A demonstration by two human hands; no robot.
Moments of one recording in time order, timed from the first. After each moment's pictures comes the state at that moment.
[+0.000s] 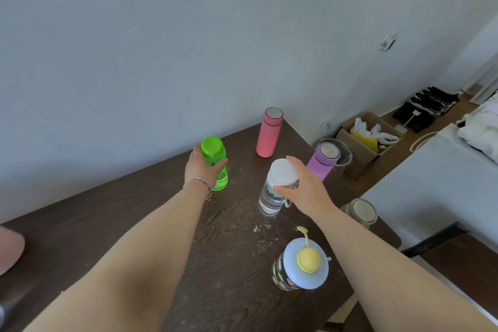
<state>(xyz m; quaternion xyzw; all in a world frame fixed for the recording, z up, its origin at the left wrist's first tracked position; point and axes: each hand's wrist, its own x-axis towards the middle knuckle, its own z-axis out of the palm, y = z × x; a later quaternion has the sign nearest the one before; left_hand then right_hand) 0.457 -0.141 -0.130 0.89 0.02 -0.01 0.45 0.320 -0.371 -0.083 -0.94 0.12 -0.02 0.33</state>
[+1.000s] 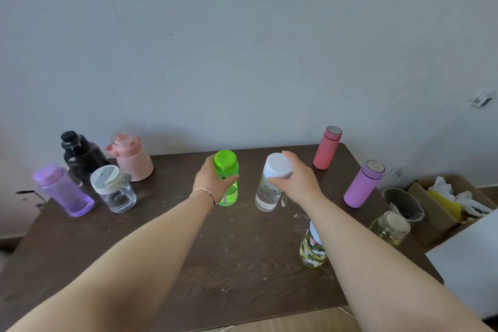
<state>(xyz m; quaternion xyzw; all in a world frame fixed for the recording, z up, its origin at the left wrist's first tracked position) 0.242 -0.020 -0.047 0.88 0.13 0.08 0.45 0.249 -0.250 -0.012 -0.91 -0.02 0.02 0.40</state>
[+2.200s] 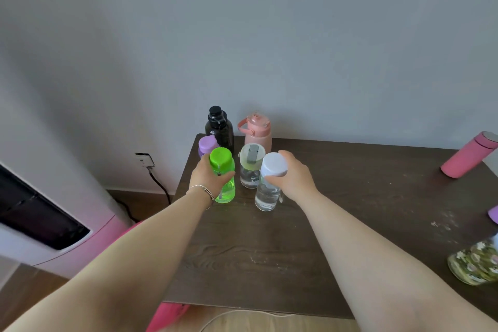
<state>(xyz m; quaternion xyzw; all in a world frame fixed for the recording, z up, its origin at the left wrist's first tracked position) 0.126 0.377 -0.076 0.87 0.25 0.10 0.42 0.187 0.153 -0.046 -0.91 -0.11 0.10 0.38</state>
